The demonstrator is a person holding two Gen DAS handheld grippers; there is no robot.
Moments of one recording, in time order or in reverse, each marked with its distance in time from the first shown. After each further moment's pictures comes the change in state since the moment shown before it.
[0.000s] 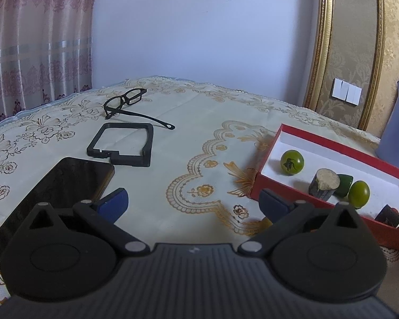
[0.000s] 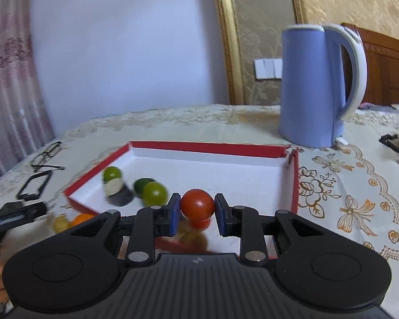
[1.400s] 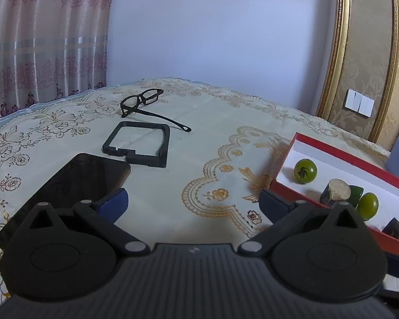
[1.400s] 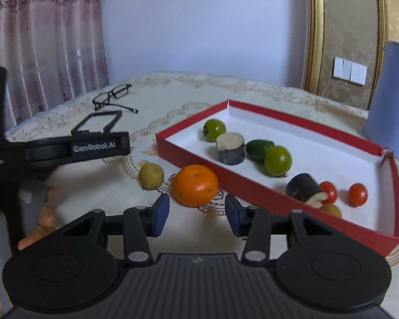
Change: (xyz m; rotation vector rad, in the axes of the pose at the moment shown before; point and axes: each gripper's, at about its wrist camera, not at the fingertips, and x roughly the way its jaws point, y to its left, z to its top) left arm -0.004 0.009 -0.001 -0.065 -0.013 0.048; right arm 0.016 0.123 -0.041 -0.261 0.121 0.171
